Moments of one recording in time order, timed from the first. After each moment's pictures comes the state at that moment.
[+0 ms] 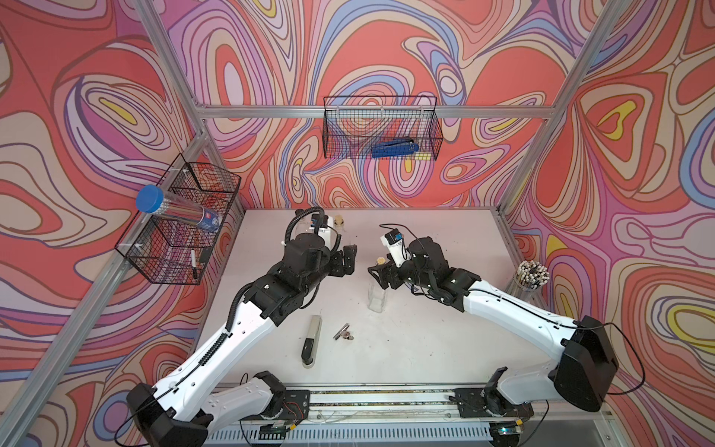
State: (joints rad) left arm -0.62 1.09 1.14 -0.47 -0.16 -0.39; right arm 0.72 1.42 1.07 -0.14 -0.10 0.09
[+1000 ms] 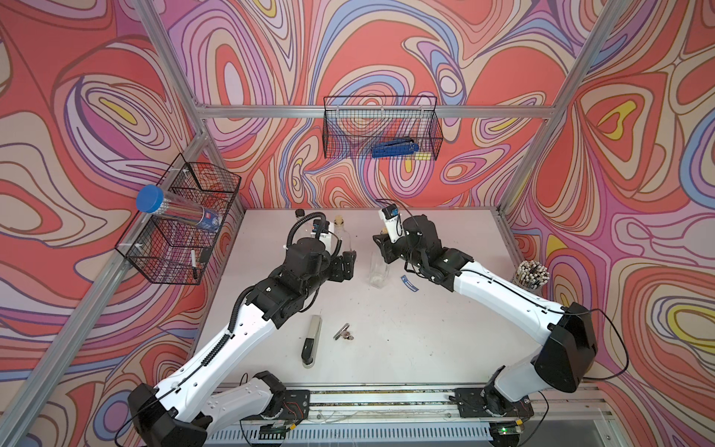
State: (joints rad) left arm -0.61 1.08 1.08 -0.46 -0.14 -0.39; right arm 0.66 1.56 1.37 -0.20 0.08 0.03
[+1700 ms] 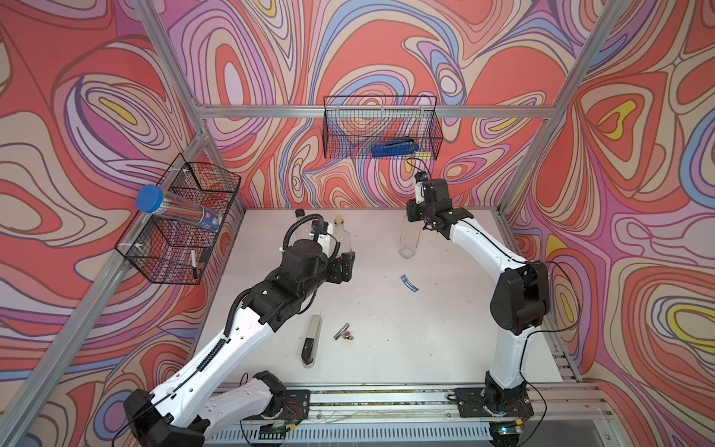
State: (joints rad) left arm -0.61 1.05 1.07 -0.46 -0.14 -0.35; right arm 0.32 1.96 1.78 -0.35 0.07 0.05
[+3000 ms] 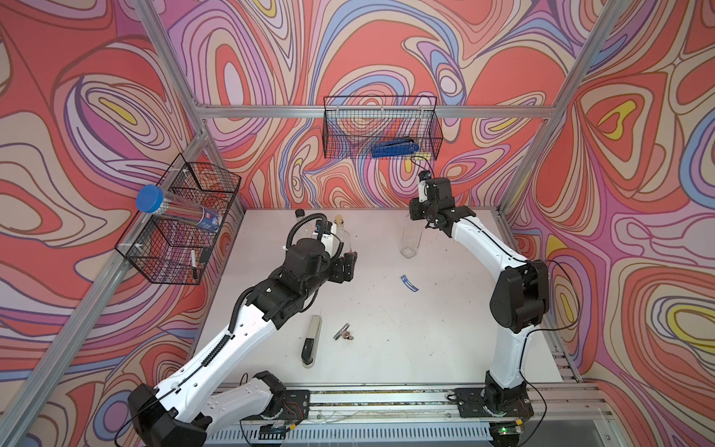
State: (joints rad) left arm -0.61 1.08 1.07 -0.44 -0.13 -0.33; right arm 0.30 1.98 1.79 -0.37 0.06 0.07
